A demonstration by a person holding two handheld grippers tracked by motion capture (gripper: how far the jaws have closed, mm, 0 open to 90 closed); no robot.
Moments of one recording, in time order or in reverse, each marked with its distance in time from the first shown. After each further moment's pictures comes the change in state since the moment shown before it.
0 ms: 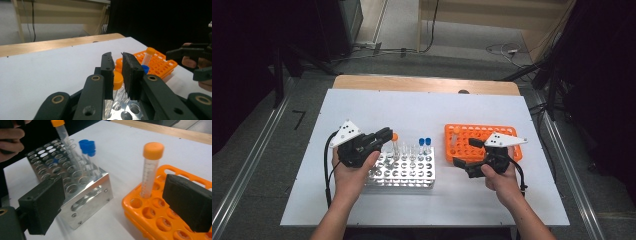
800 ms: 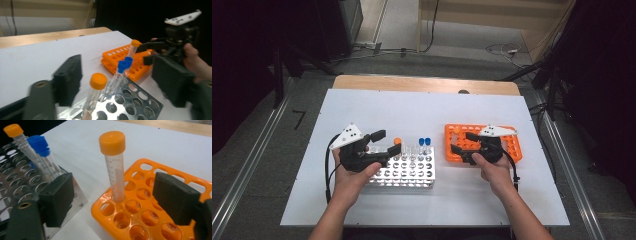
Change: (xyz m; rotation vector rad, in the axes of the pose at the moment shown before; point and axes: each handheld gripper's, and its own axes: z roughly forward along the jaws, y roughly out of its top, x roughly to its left) left arm -0.005 -0.003 -0.005 0.033 -0.121 -0.007; right arm -0.028 -0.002 0.032 0.033 -0.107 0.064
